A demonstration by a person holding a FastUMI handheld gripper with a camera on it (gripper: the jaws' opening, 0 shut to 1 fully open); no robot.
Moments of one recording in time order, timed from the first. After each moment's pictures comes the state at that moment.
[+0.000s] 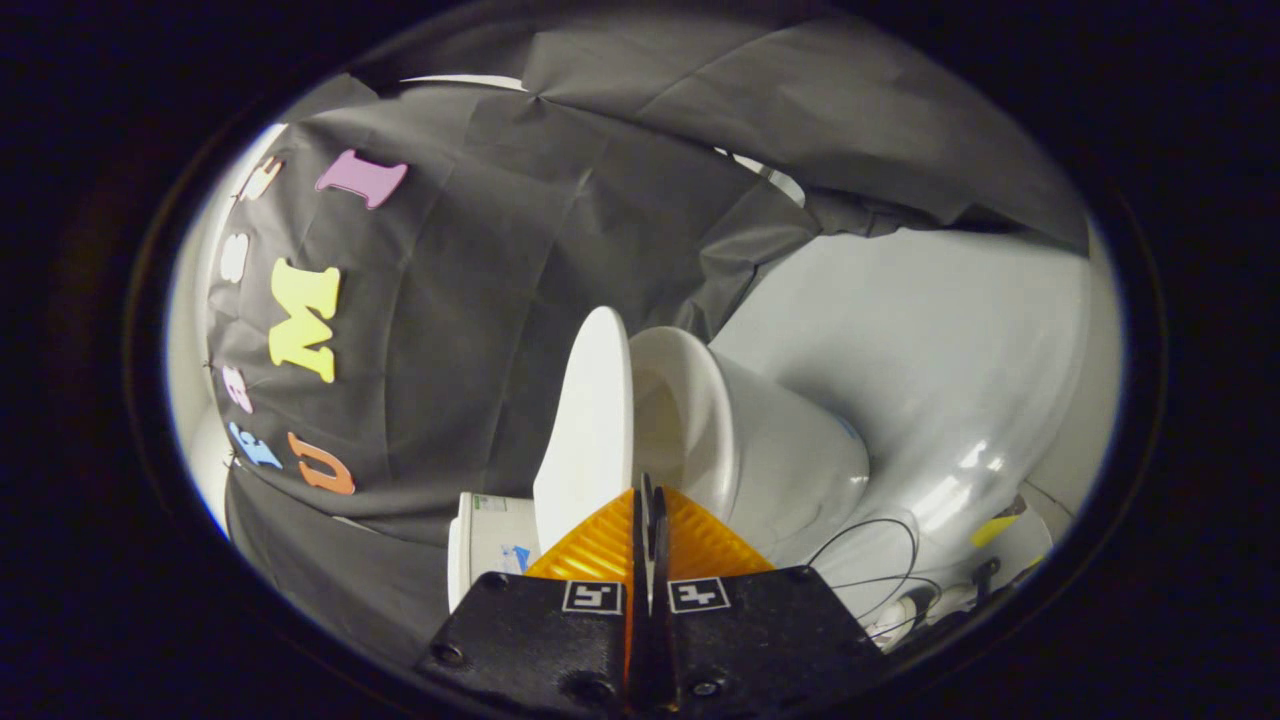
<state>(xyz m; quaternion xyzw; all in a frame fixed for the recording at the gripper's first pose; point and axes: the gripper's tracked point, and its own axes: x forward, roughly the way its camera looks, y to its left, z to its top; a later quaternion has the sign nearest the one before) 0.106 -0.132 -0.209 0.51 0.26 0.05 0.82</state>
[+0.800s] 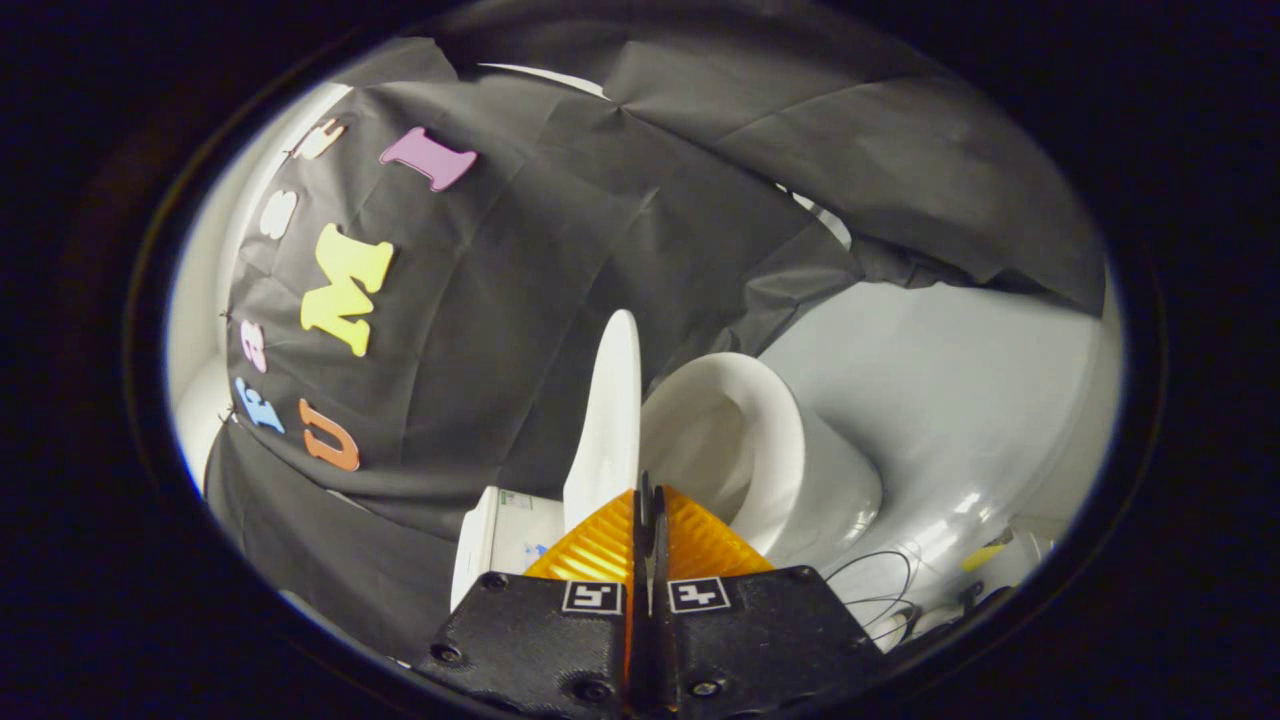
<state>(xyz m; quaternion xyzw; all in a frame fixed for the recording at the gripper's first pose) 0.092 -0.102 -0.140 0.46 0.22 0.07 0.86</state>
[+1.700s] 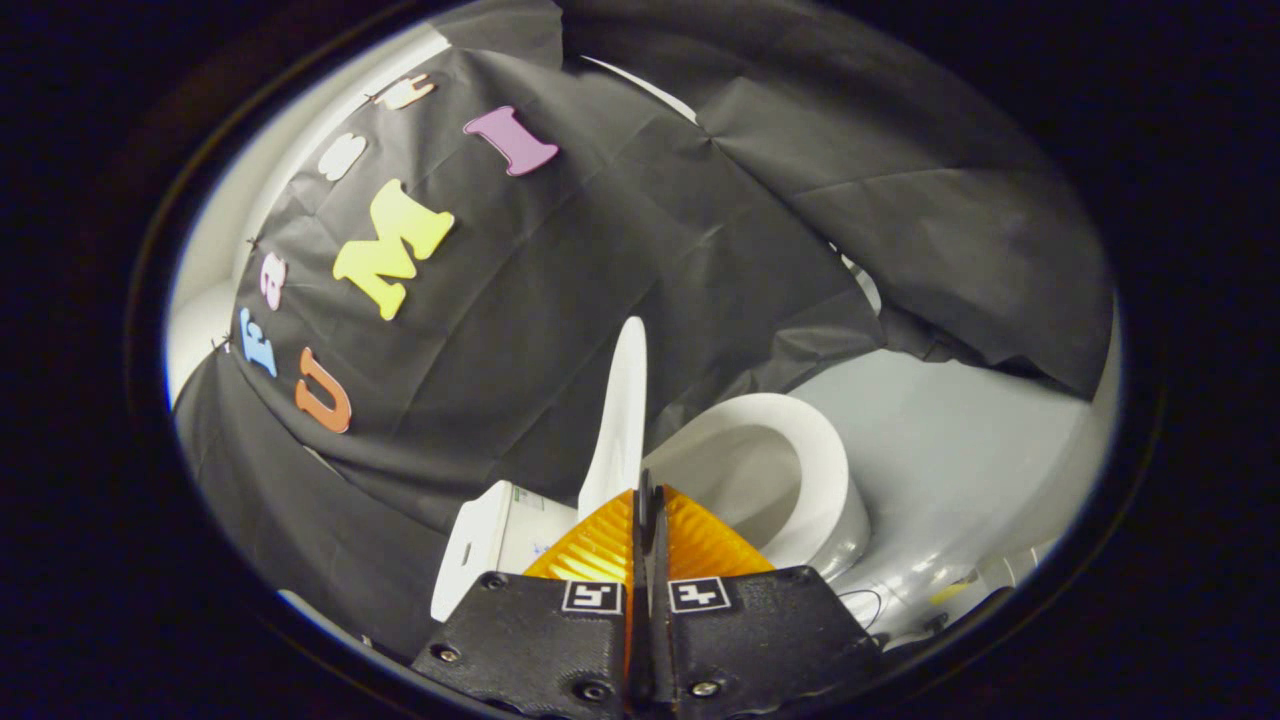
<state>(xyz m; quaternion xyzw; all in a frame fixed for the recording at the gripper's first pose) 0.080 -0.042 -0.066 0.36 0.18 0.05 0.91</state>
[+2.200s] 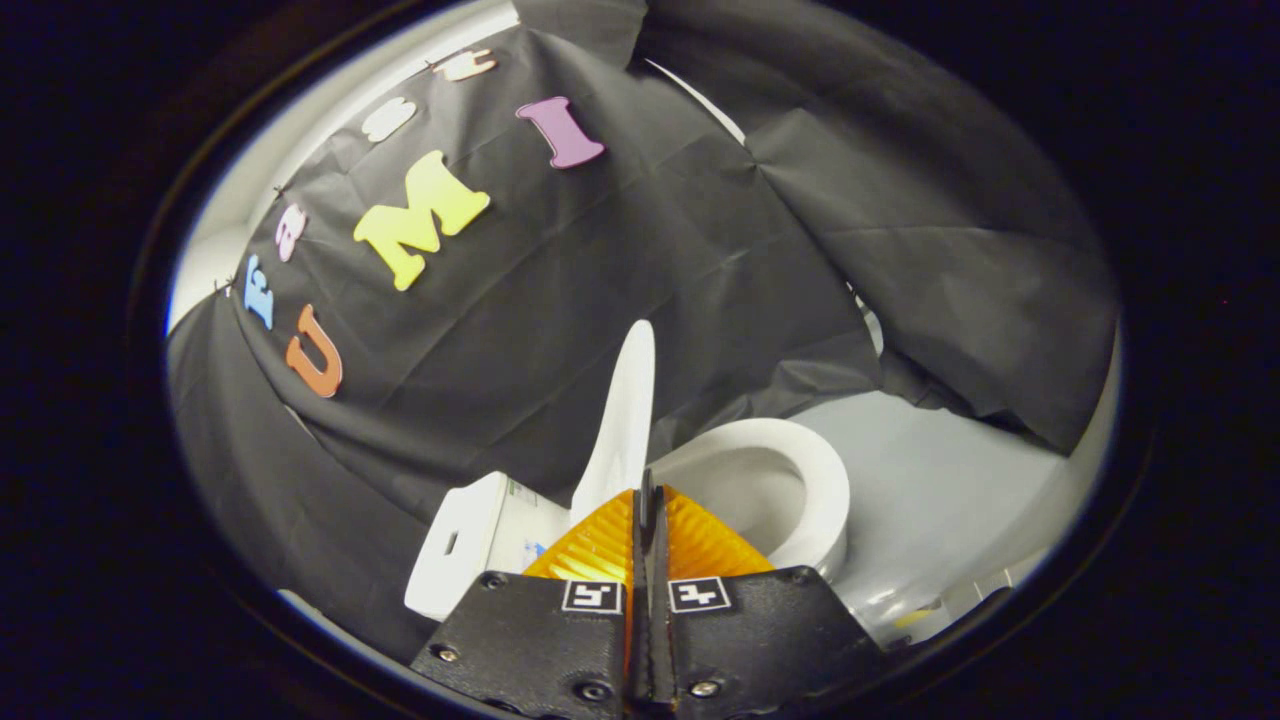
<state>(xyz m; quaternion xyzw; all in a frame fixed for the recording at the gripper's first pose) 0.082 -0.012 -0.034 0.29 0.17 0.04 0.94</state>
